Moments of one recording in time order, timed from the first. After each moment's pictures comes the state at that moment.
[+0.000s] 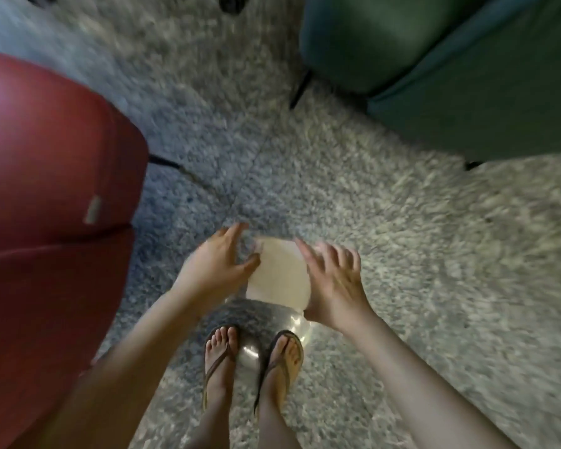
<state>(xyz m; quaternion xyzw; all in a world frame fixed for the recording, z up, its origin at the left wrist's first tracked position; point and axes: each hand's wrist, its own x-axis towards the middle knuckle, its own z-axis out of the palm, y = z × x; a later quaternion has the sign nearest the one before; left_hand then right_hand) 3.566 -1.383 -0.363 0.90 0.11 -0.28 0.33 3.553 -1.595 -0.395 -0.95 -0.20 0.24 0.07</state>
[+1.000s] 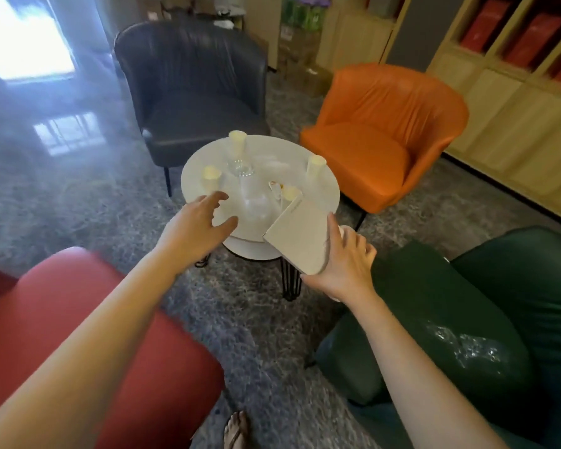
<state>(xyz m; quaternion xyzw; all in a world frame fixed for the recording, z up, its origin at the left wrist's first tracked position) 3.795 -1.155 0.170 0.92 0.21 0.12 0.31 3.906 -1.384 0.127 -0.96 -0.26 -0.01 0.13</state>
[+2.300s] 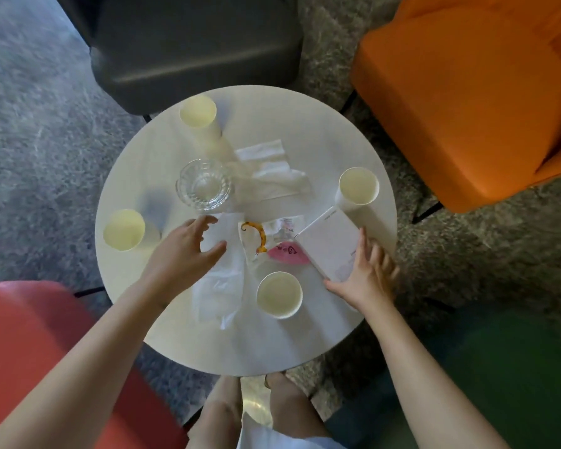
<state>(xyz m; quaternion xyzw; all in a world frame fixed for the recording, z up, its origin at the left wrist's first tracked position) 4.184 -1.012 -0.004 0.87 0.37 -0.07 0.31 4.339 -1.253 -0.091 -0.96 -0.19 0.21 0.06</state>
